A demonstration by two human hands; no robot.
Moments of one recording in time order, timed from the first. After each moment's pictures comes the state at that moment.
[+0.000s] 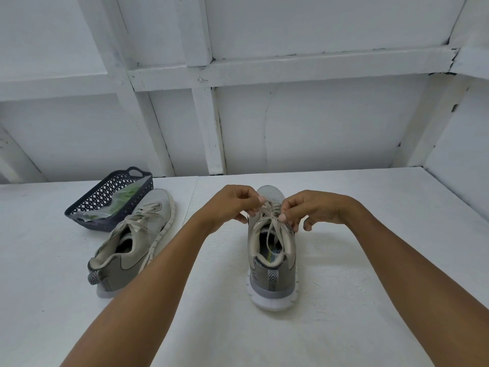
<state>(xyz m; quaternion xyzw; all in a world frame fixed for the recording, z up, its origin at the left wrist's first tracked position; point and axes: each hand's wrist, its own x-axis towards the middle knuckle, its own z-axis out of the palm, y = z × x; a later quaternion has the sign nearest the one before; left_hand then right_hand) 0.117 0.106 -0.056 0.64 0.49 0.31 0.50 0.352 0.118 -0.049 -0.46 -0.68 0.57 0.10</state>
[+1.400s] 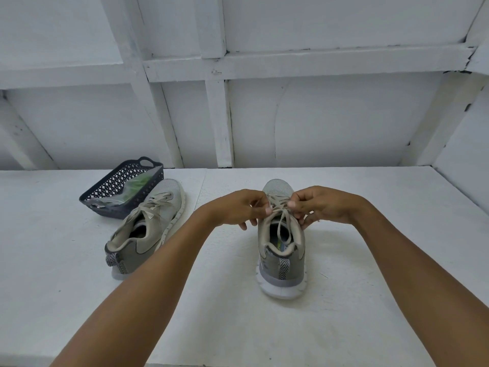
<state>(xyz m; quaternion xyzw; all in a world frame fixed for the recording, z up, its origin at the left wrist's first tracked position) 0.109 0.093 -0.054 0.76 0.49 0.13 0.41 0.349 0.108 -0.058 -0.42 -0.65 0.61 0.16</state>
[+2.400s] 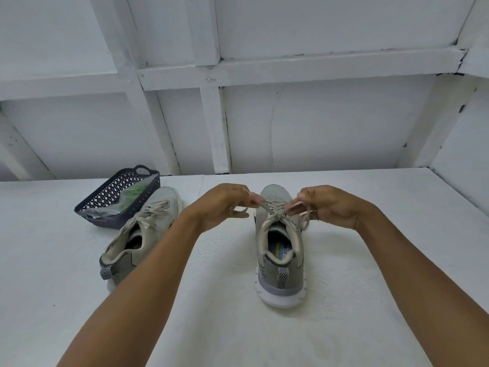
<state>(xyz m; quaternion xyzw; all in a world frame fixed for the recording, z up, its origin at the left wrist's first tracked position) 0.088 0.097 -0.044 0.60 0.44 0.30 0.60 0.364 0.110 -0.063 -0.37 -0.59 0.66 0.27</state>
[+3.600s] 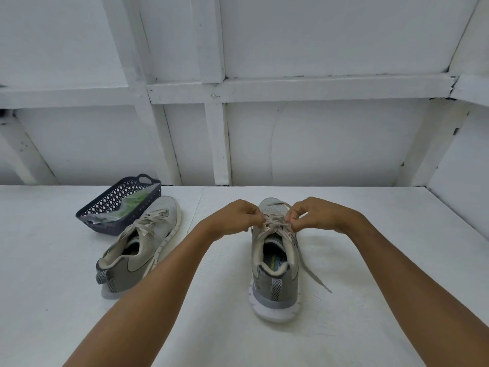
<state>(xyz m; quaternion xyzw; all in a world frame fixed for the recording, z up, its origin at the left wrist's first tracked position) 0.119 0.103 -0.054 0.72 0.53 0.20 0.40 0.345 0.110 -0.039 -0.50 -0.75 0.41 0.15</state>
